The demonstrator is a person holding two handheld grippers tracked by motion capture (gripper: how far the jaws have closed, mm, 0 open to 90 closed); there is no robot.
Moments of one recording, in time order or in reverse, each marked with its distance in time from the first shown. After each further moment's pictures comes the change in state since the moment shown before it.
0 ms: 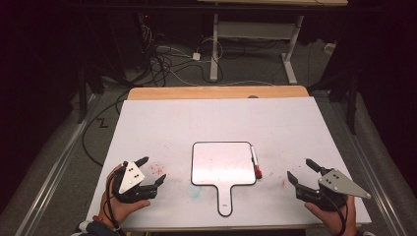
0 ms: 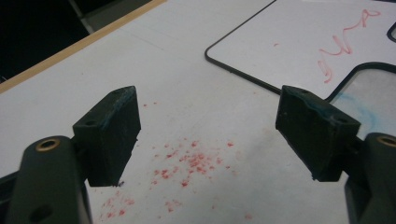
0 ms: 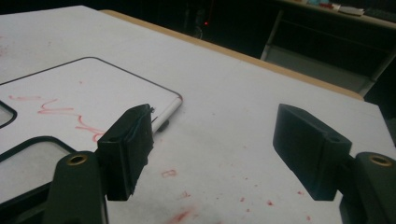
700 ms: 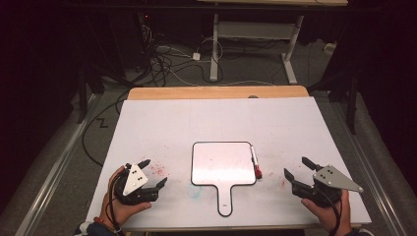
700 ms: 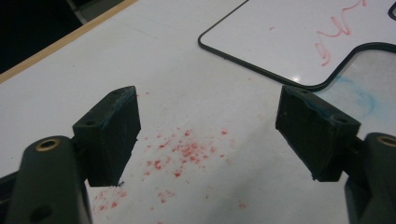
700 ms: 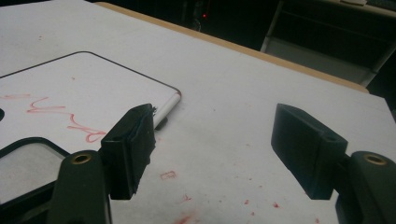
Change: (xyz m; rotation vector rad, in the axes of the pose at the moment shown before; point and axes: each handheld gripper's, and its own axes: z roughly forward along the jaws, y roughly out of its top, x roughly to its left) left arm -0.005 -0.004 0.002 0.045 -0.002 0.030; right arm -0.001 0.003 0.015 0.044 0.007 0.019
